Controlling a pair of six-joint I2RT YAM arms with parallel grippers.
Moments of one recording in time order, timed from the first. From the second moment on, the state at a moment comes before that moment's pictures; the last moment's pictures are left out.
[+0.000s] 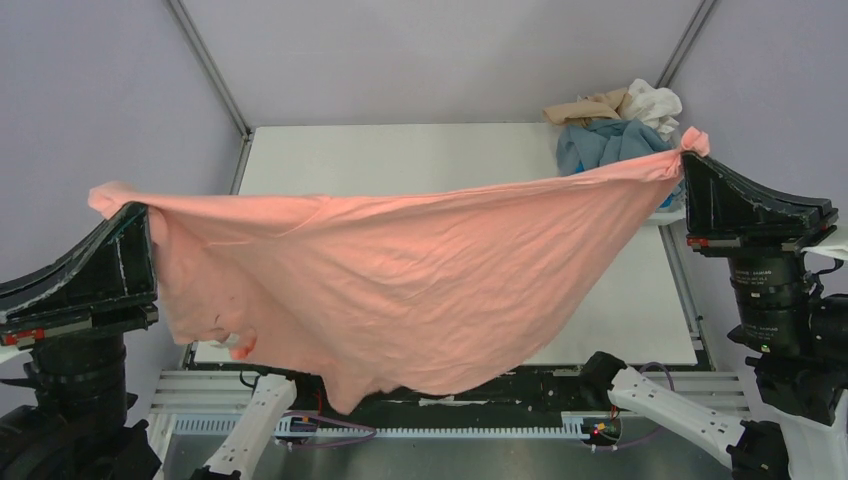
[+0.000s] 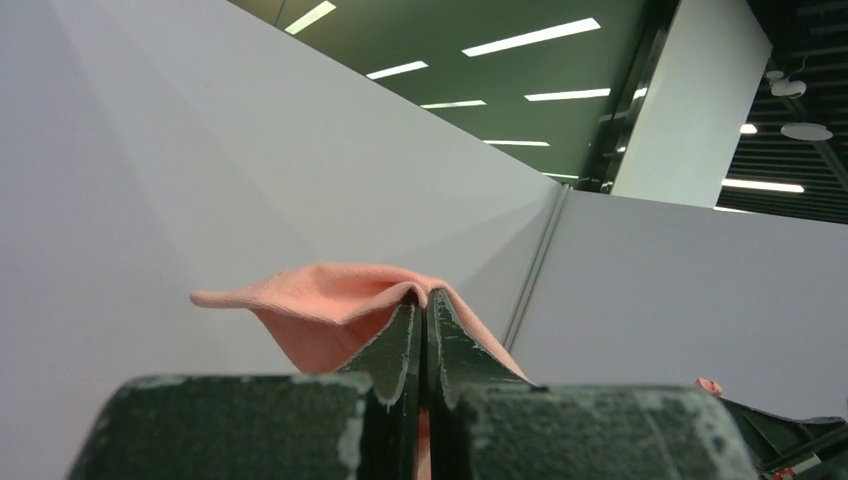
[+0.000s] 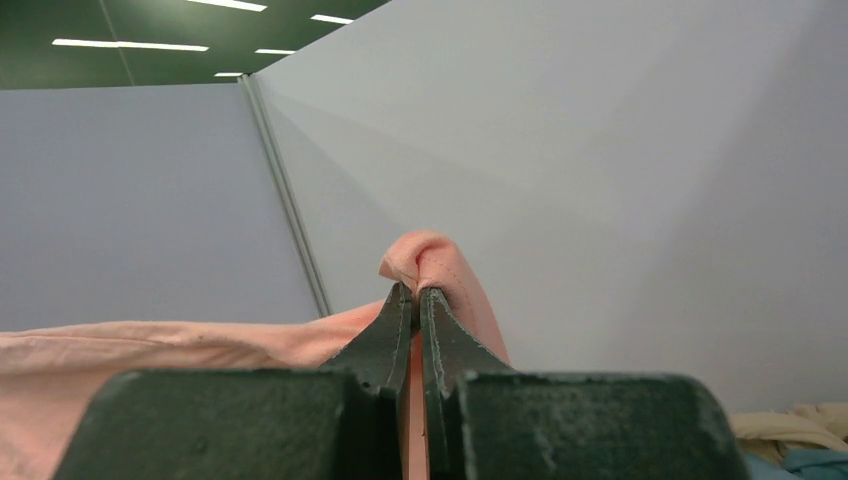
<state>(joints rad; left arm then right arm) -0.14 0.58 1.74 -0.38 0.06 -0.56 0.82 0.59 1.44 -0.16 0.36 0.04</state>
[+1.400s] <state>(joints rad) -0.14 2.05 1.41 0.31 -0.03 -0.40 0.36 1.74 0.94 0.66 0.84 -0.08</state>
